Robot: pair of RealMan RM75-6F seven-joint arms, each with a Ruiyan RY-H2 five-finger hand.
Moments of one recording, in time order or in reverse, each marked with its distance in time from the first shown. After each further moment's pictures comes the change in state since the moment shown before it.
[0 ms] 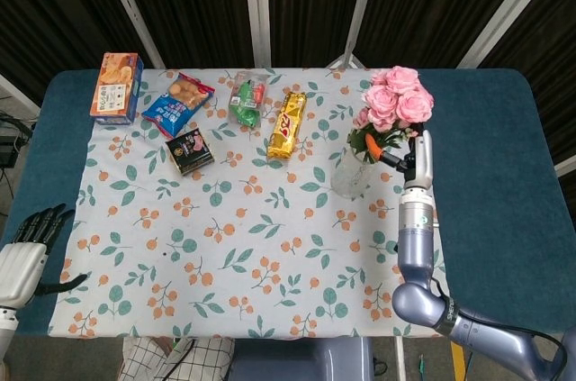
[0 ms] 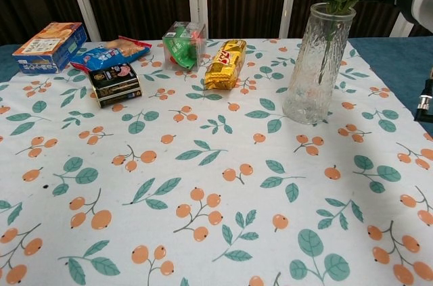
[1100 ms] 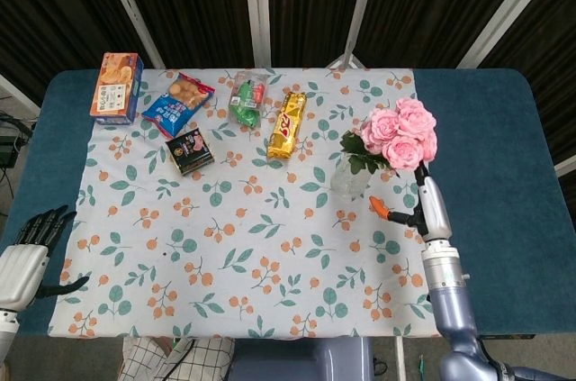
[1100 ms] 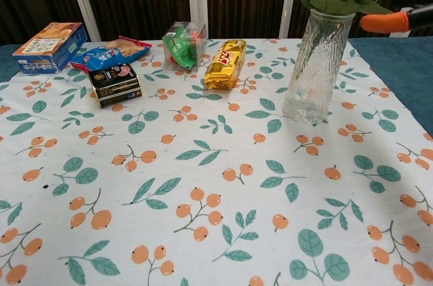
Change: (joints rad) left arm 0.004 0.003 0.008 -0.009 0.017 0.008 -0.012; right arm -0.217 0.257 -0.285 -0.340 -0.240 0.017 -0.159
